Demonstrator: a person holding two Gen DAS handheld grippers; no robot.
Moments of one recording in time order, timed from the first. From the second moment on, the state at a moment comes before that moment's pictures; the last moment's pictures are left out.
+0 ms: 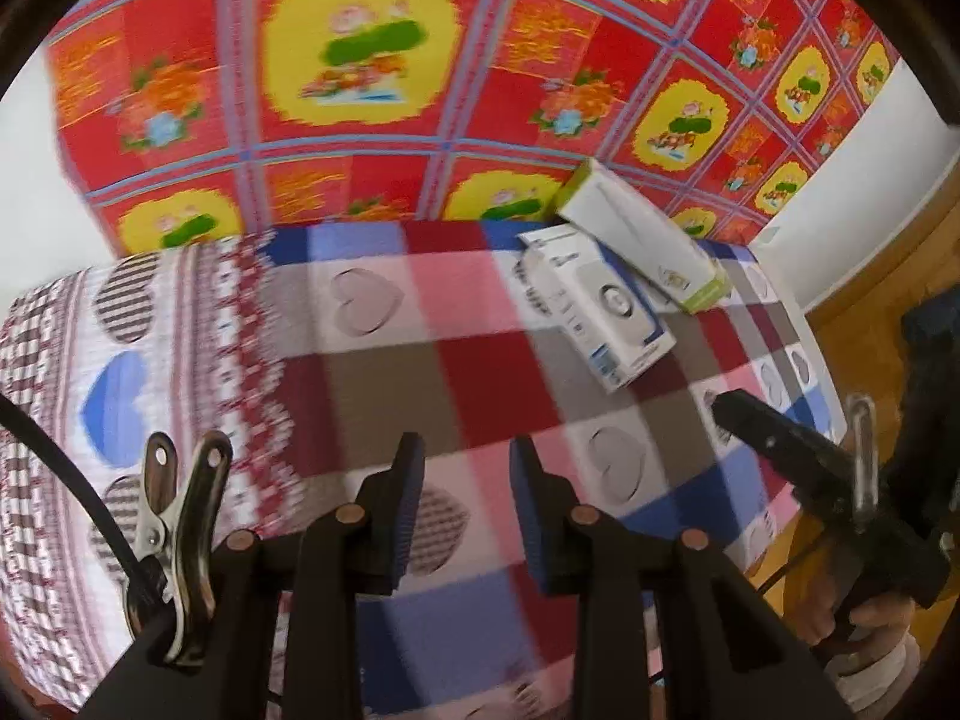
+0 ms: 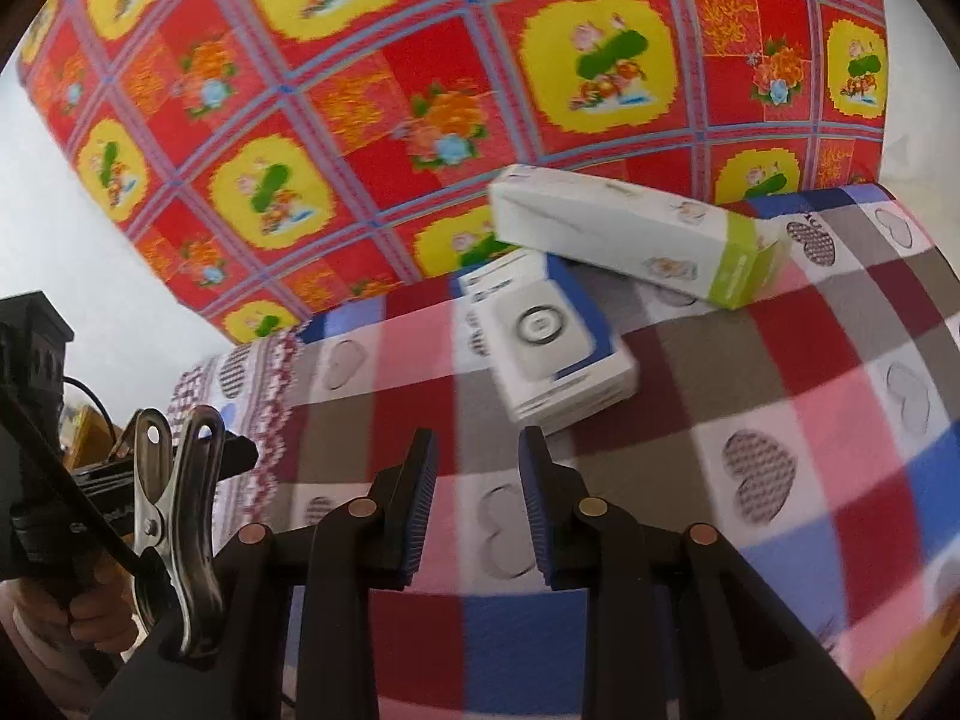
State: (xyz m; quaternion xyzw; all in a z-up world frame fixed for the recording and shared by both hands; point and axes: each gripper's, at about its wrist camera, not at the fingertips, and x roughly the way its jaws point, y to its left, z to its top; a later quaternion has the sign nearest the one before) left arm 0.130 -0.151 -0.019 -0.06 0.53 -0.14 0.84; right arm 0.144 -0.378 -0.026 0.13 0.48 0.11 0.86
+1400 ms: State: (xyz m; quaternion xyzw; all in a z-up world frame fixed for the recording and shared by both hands) left arm 0.172 -0.218 -0.095 -0.16 0.58 -0.07 0.79; right arm 0.219 -0.332 -0.110 0.09 0.58 0.32 0.74
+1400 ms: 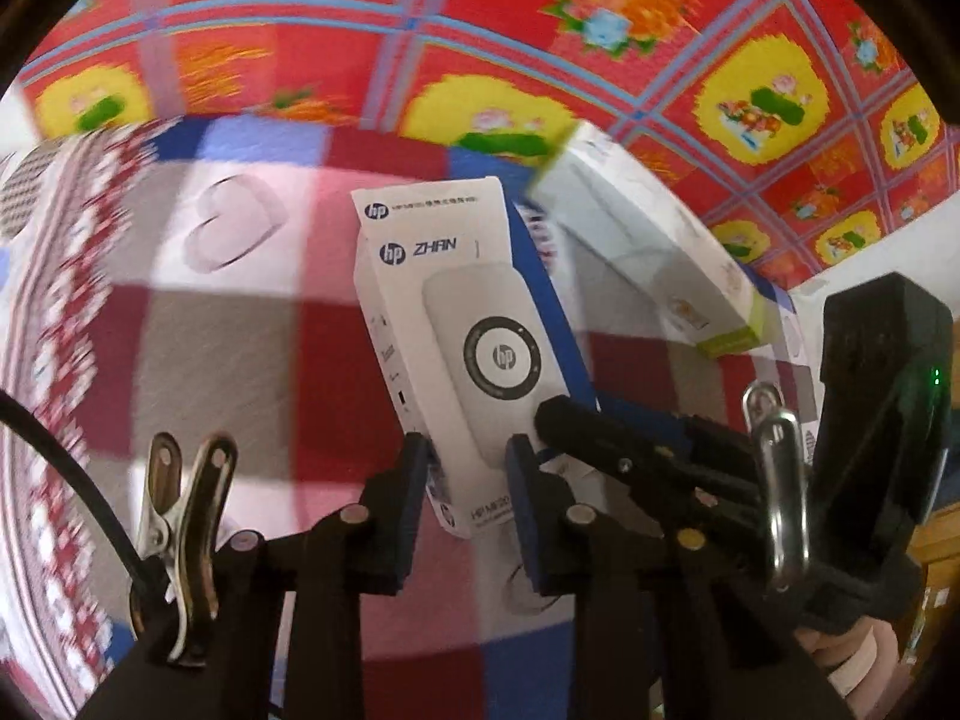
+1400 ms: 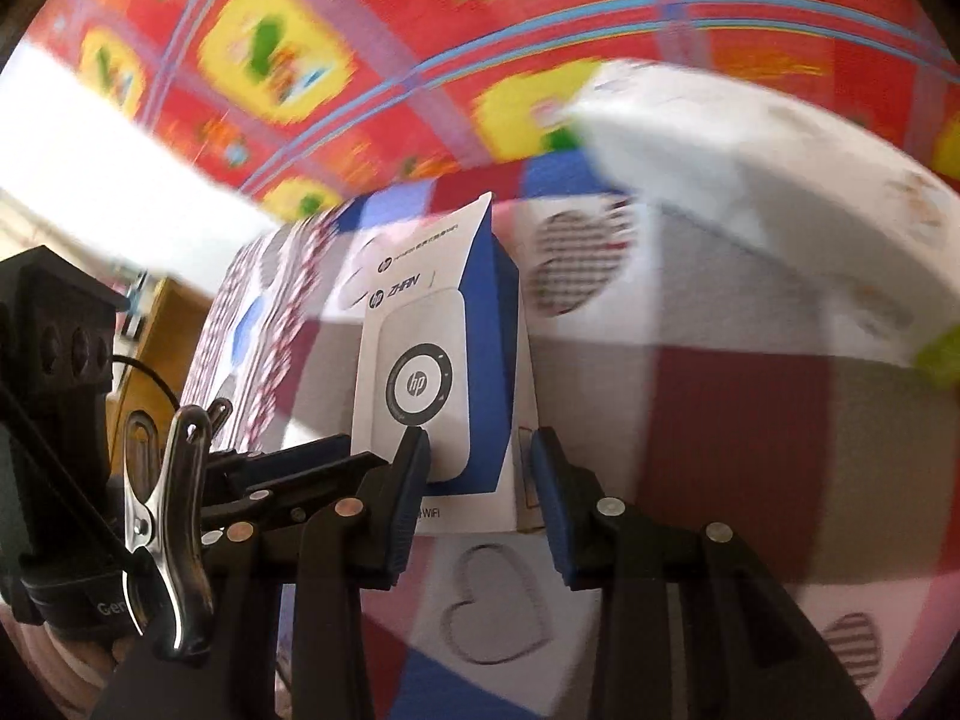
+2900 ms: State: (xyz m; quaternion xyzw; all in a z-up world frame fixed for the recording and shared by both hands) left arm 0.115 -0.033 -0.067 -0.08 0.56 -0.05 0.83; right arm 0.129 -0.264 -0.091 0.19 0.60 0.19 0.75
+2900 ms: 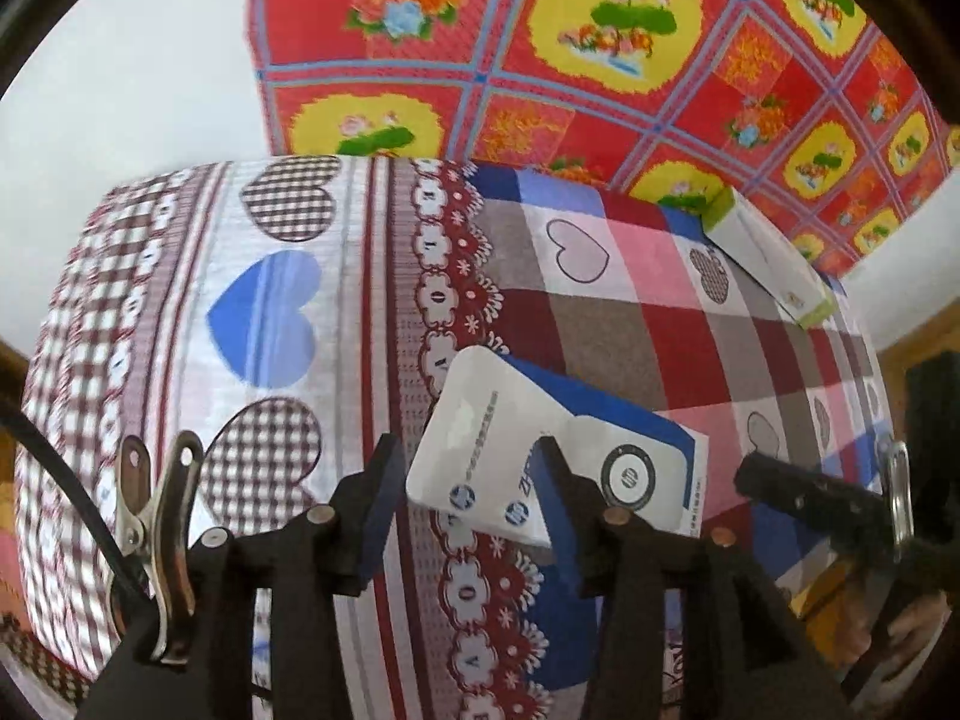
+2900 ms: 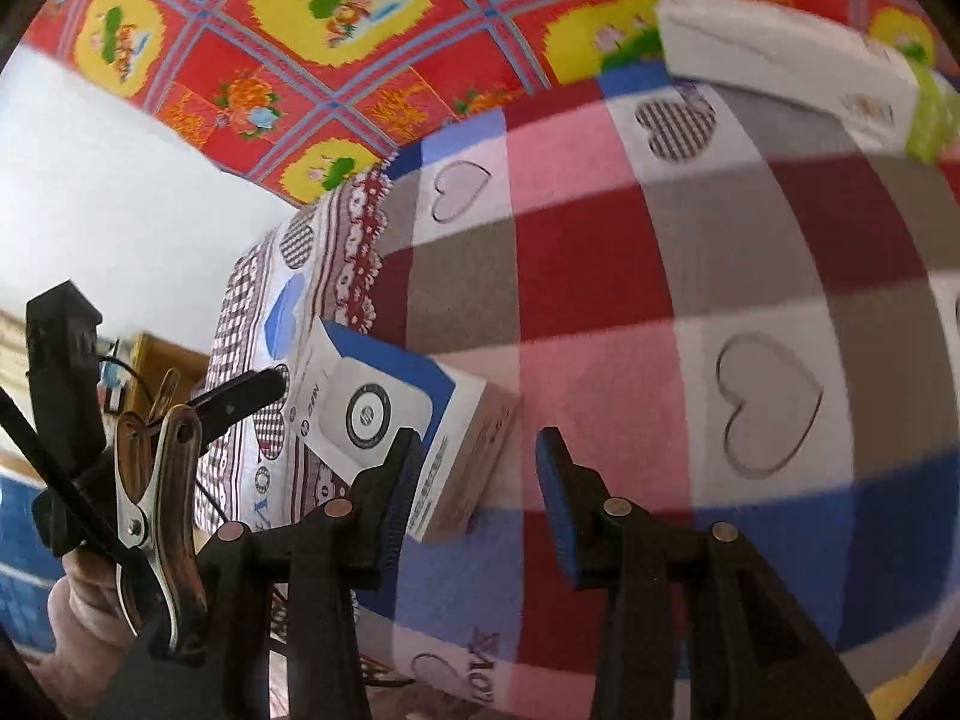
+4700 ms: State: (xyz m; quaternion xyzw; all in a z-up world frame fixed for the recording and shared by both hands) left arm -0.017 0.126 -0.035 -0.28 0.47 0.12 0.83; right arm 0.106 0.011 -0.036 -0.06 0.52 0.43 0.74
